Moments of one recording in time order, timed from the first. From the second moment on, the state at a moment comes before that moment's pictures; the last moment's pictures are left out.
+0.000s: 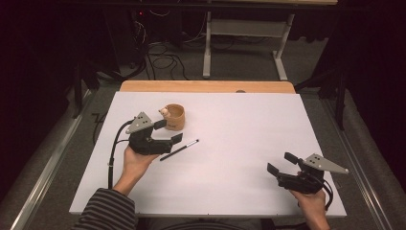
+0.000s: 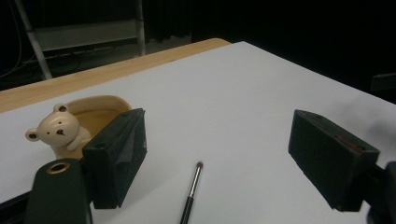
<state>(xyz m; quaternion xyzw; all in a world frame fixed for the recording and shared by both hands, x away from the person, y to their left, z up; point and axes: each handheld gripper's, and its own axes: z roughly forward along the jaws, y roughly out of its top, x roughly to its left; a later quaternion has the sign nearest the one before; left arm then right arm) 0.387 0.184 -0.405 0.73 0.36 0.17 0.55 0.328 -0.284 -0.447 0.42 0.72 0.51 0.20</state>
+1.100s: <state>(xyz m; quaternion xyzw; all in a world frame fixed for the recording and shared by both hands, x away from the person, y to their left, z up) 0.419 0.159 -0.405 0.75 0.39 0.17 0.51 0.328 -0.283 -0.447 0.42 0.73 0.51 0.19</state>
